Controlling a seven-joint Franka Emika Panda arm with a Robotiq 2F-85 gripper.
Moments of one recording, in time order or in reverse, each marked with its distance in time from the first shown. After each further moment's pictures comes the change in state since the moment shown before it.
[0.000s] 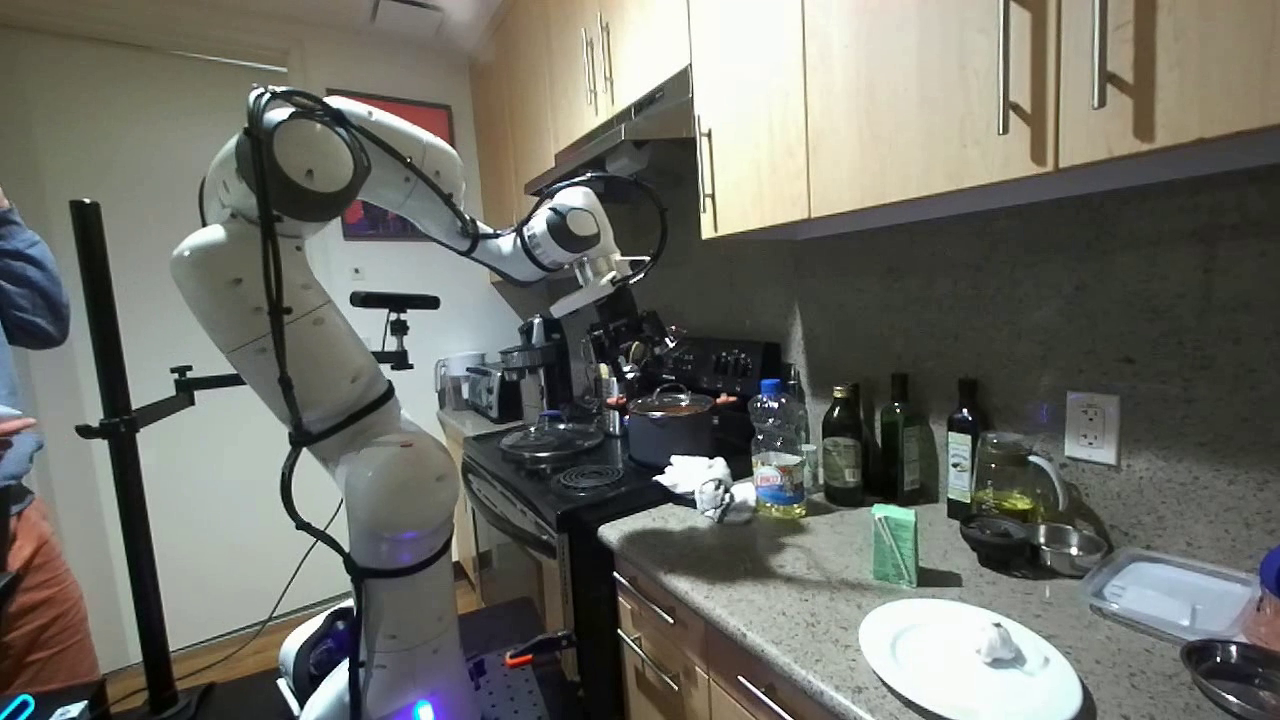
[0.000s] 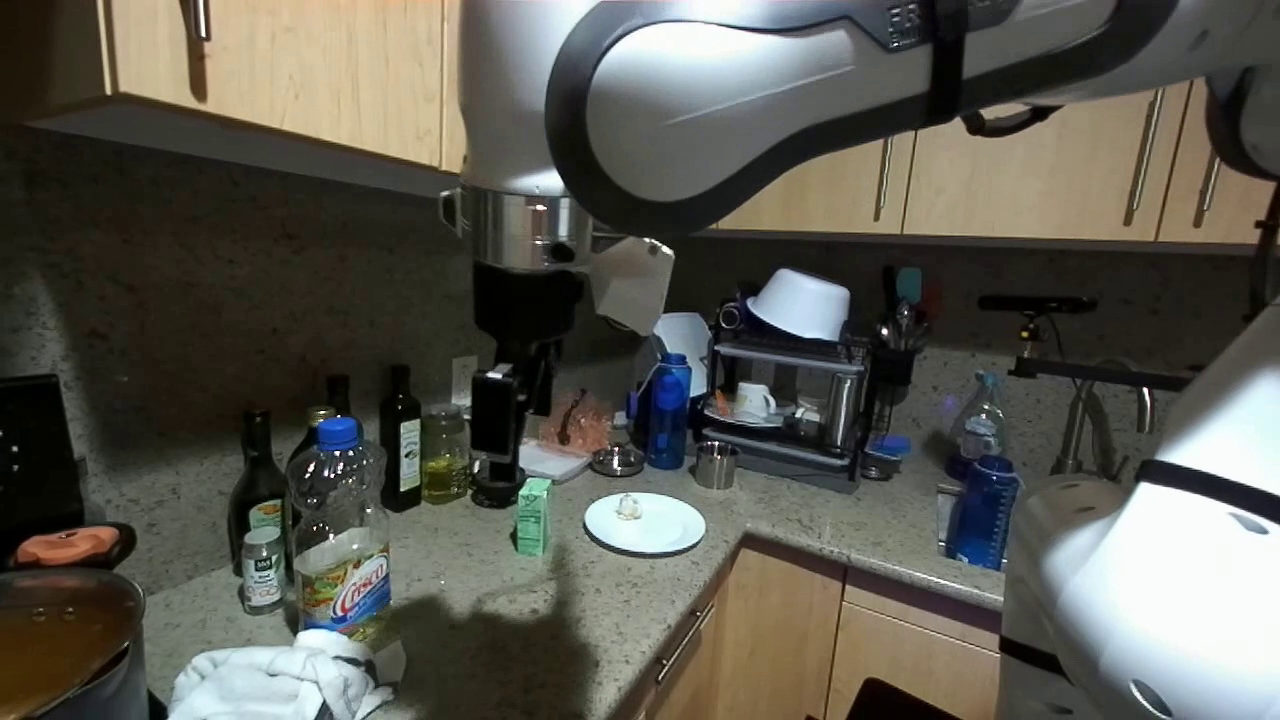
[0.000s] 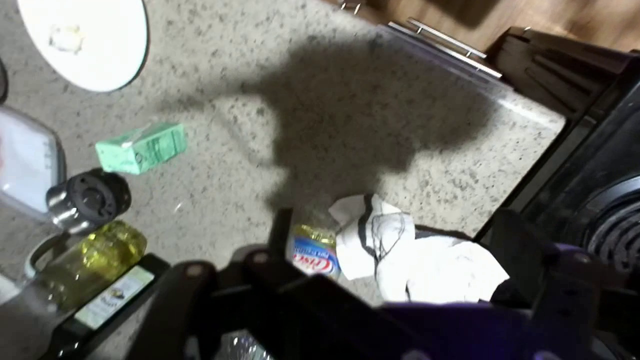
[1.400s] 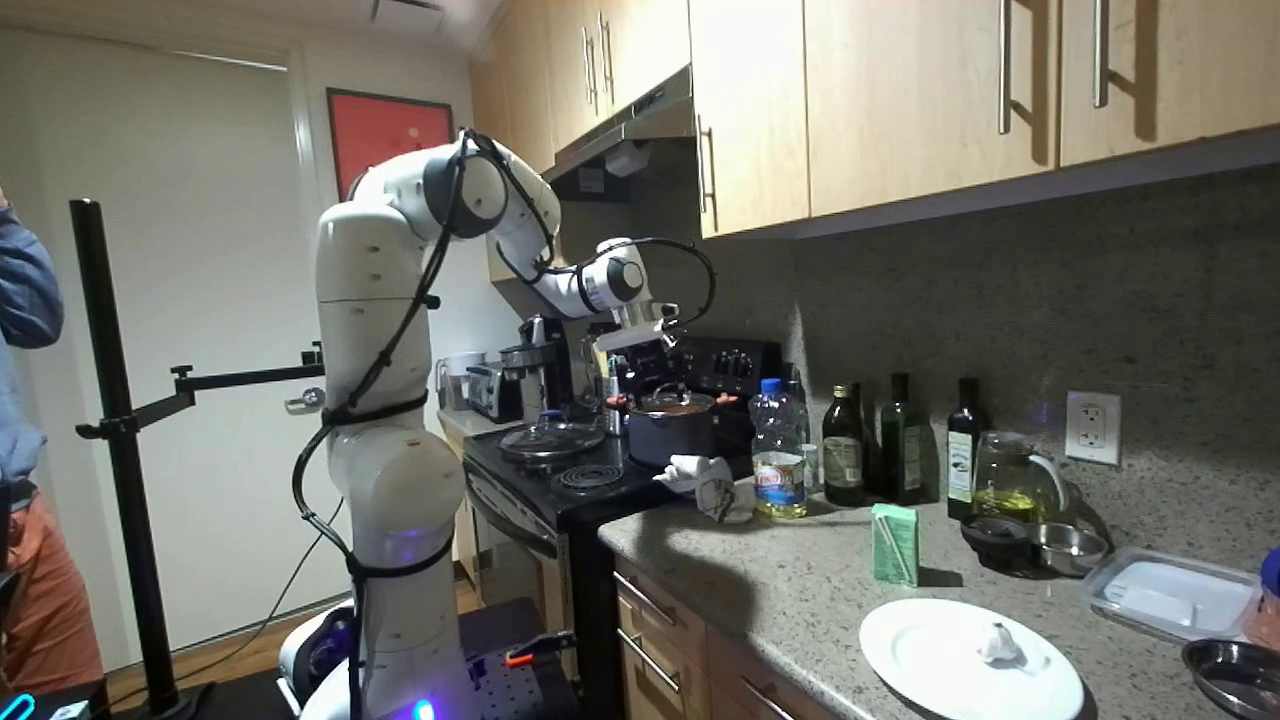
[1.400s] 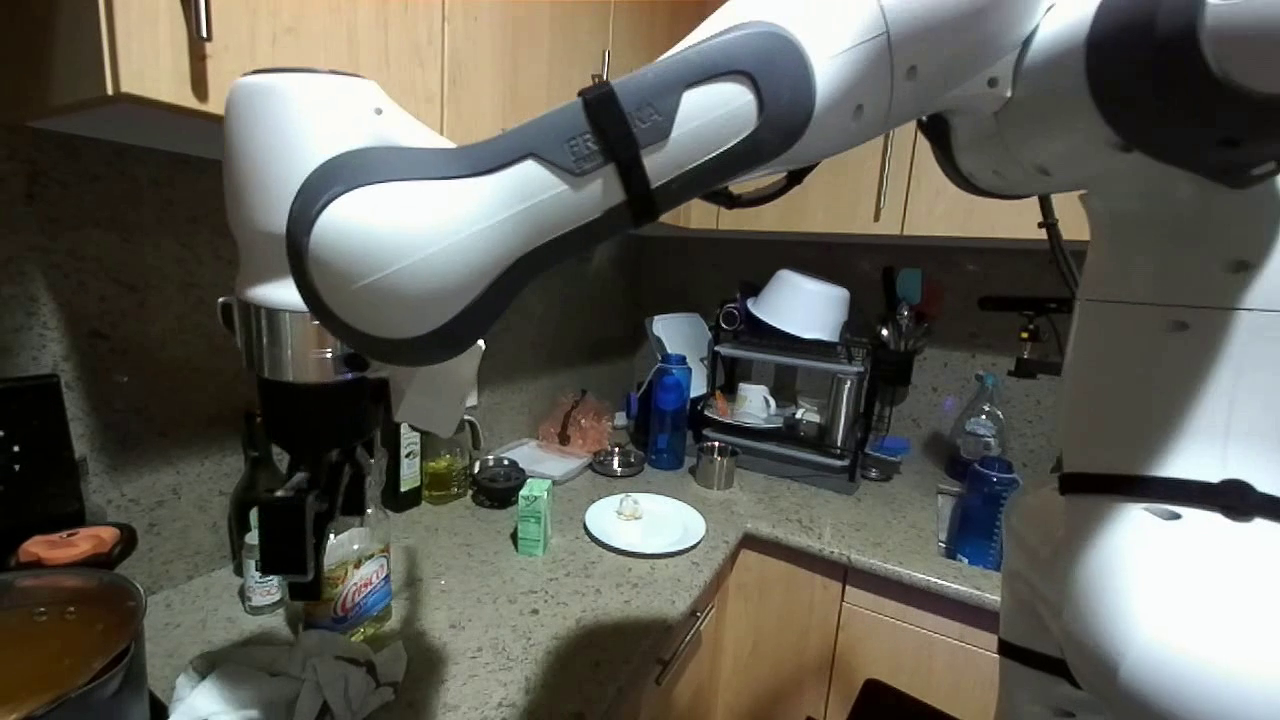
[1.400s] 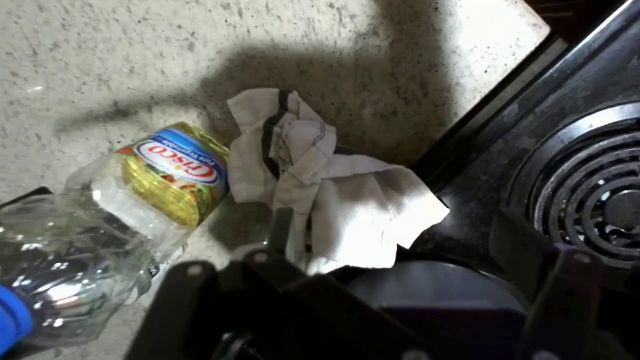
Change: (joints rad) arm 0.066 0.477 0.012 0.259 -0.043 0.182 -0.105
